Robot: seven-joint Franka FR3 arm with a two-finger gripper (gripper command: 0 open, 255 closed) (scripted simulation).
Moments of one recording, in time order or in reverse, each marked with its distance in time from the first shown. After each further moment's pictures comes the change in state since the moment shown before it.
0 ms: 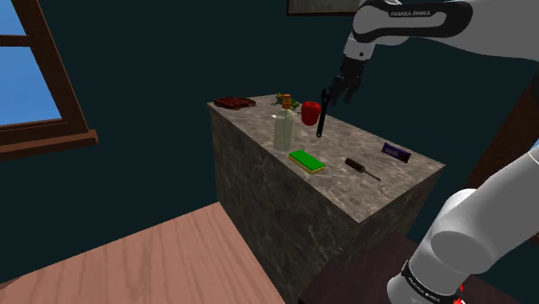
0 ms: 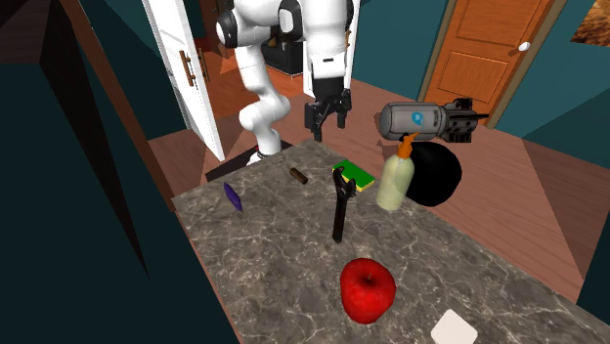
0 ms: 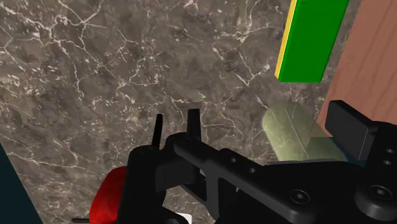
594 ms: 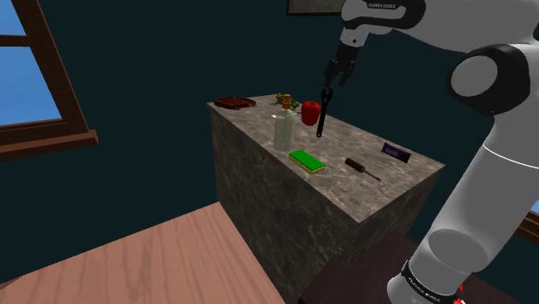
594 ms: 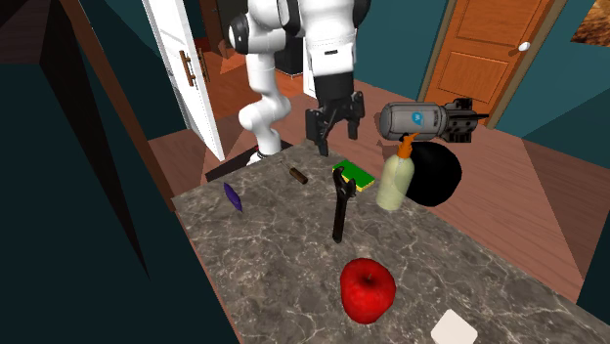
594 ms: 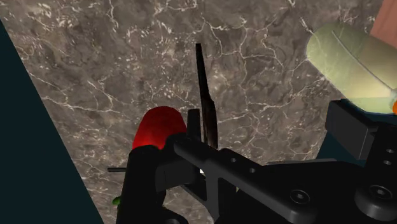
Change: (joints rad) arm -0.045 0.312 -0.106 0.397 0.122 -0.022 -0.106
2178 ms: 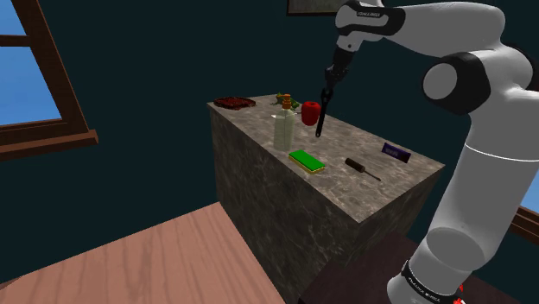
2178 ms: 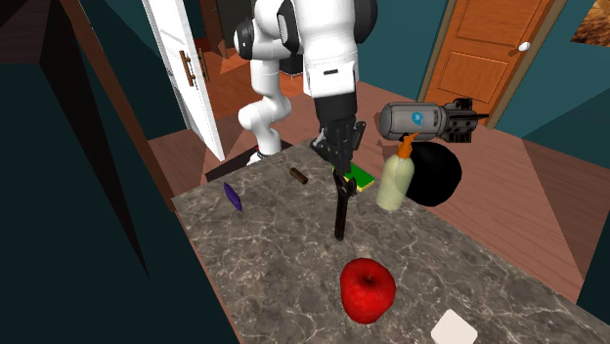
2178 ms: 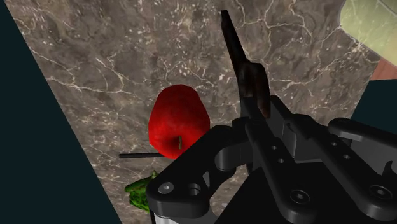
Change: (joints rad) arm -0.043 0.136 -0.031 0.106 0.080 0.055 -0.047
